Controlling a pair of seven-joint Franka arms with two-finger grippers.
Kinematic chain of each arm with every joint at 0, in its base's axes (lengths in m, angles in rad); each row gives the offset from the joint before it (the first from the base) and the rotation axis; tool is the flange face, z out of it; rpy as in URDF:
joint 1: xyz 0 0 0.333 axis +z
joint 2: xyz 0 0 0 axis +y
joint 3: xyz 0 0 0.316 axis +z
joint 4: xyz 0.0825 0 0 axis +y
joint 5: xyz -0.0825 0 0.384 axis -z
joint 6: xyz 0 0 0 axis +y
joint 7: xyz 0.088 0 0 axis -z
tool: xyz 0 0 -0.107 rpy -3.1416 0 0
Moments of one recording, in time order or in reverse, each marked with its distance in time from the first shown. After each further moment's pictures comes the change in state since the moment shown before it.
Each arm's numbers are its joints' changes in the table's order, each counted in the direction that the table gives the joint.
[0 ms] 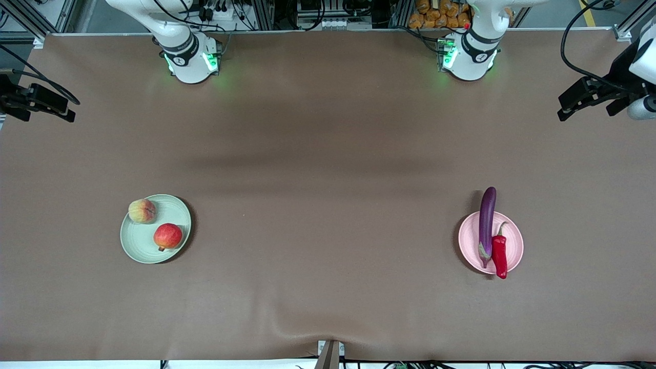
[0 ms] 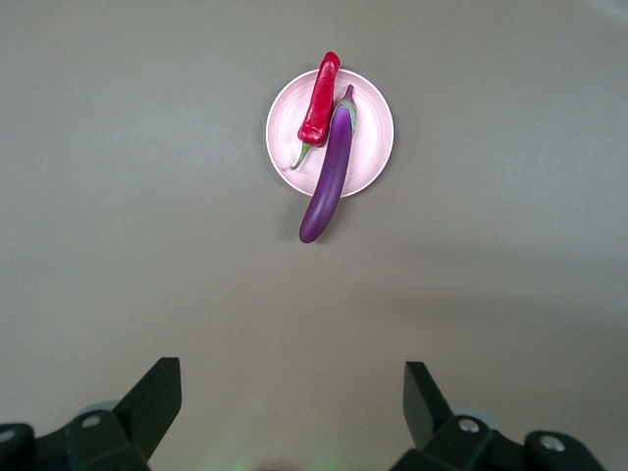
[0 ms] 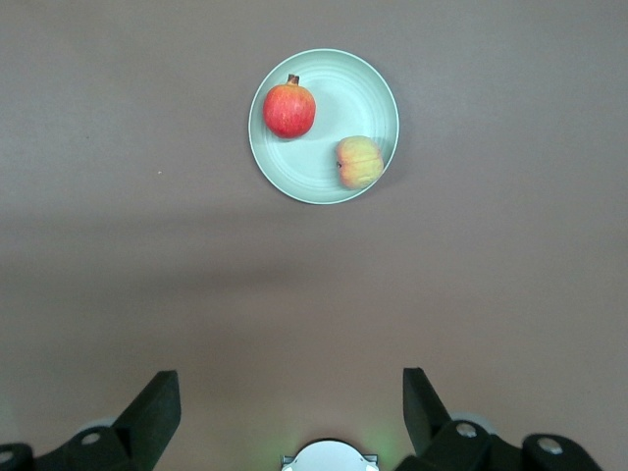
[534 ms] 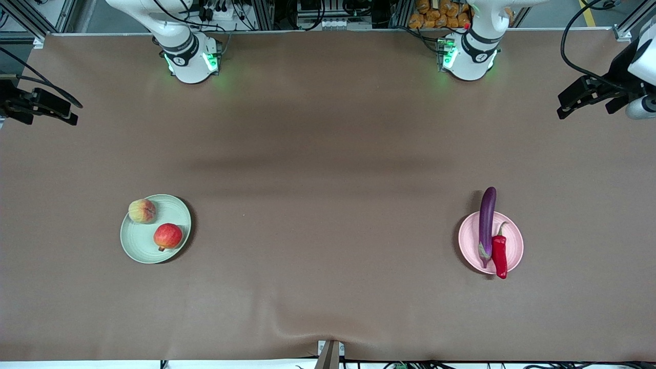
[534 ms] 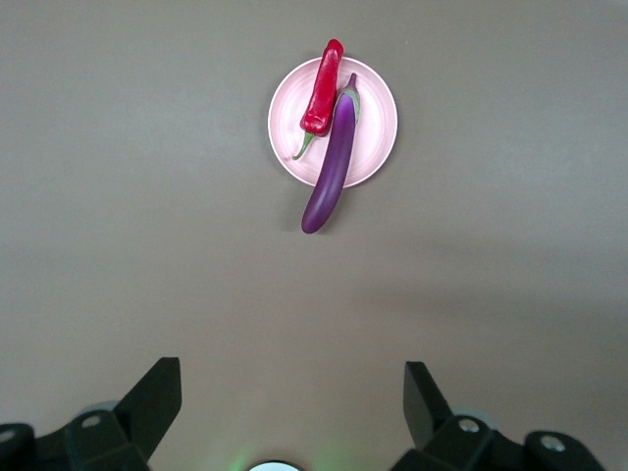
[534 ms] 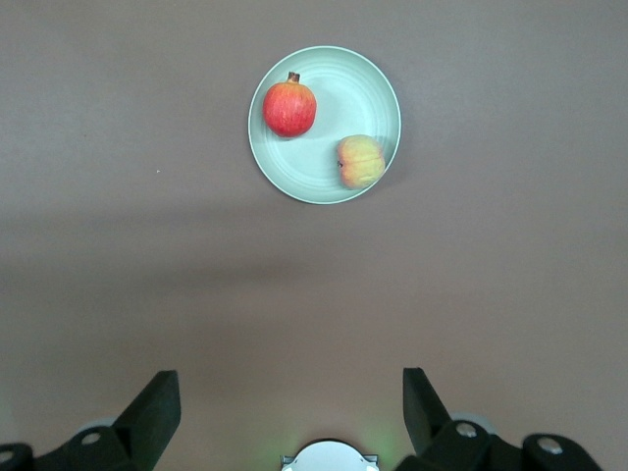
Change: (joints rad) left arm 0.002 0.000 0.001 -0.001 0.000 0.021 0.000; right arm 0.000 0.017 0.002 0.000 0.000 -0.005 0.000
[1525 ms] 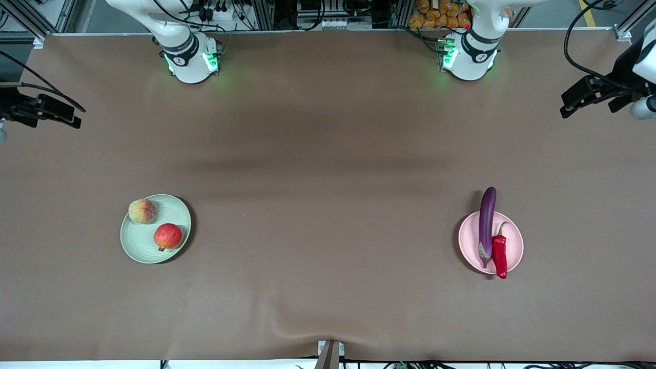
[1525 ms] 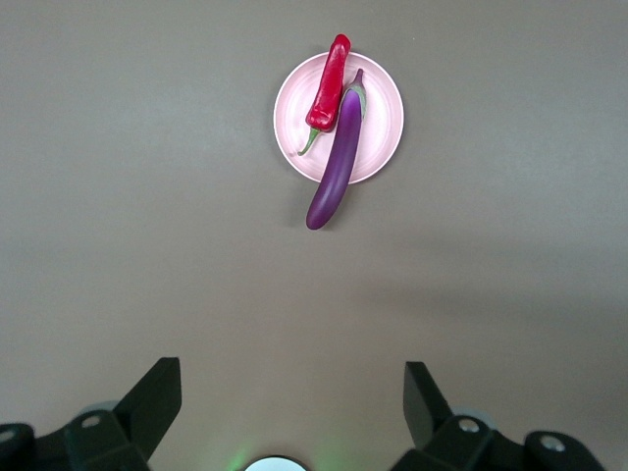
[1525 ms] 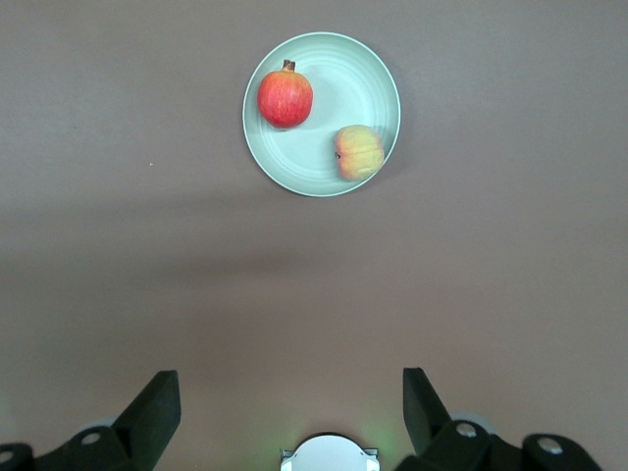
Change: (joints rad) left arm 0.006 0.000 0.005 -0.001 0.000 0.009 0.000; right arm -0.002 0.011 -0.004 0.015 0.000 0.001 0.000
